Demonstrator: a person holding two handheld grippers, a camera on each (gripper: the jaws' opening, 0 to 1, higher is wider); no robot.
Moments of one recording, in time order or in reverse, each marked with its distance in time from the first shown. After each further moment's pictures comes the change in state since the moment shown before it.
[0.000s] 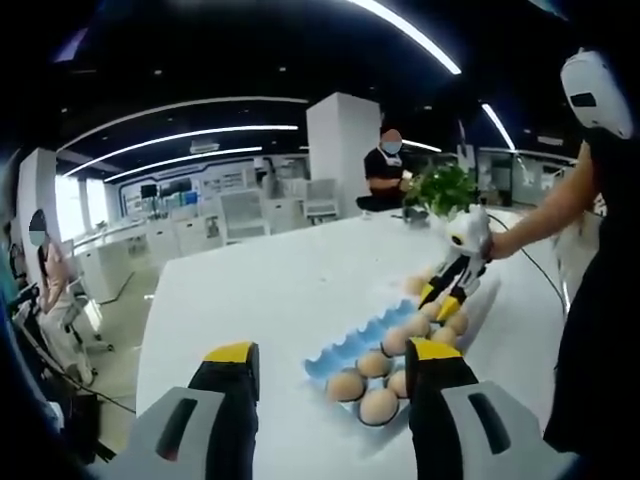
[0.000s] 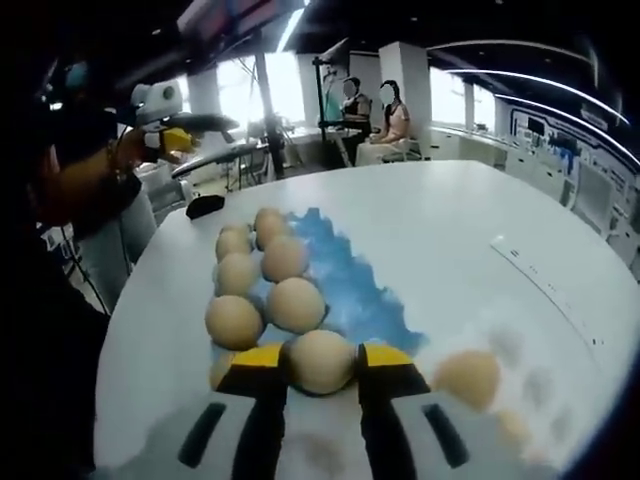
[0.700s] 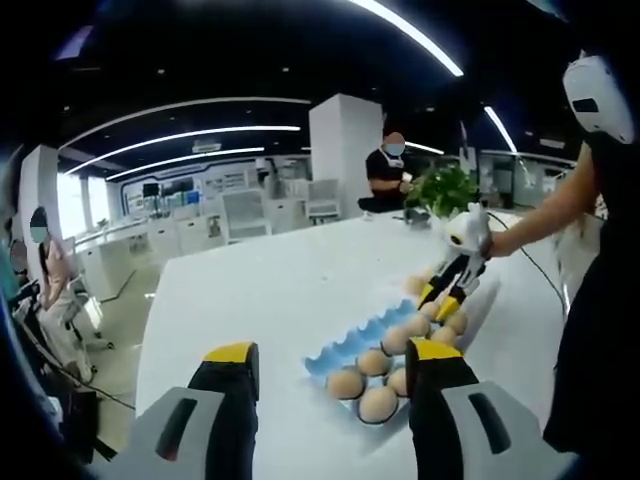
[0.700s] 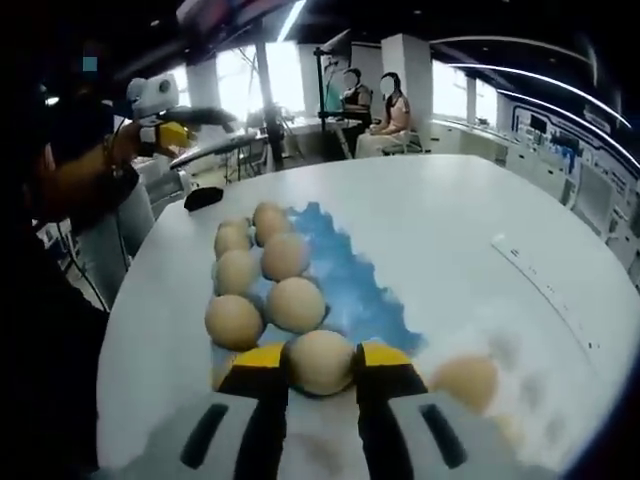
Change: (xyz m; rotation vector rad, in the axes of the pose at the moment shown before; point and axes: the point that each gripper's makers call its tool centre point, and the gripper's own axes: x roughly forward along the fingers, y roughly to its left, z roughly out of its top) left arm -0.003 0.001 -0.002 -0.007 -0.002 0.004; right arm 0.000 0.004 0.000 -0.008 0.046 0.000
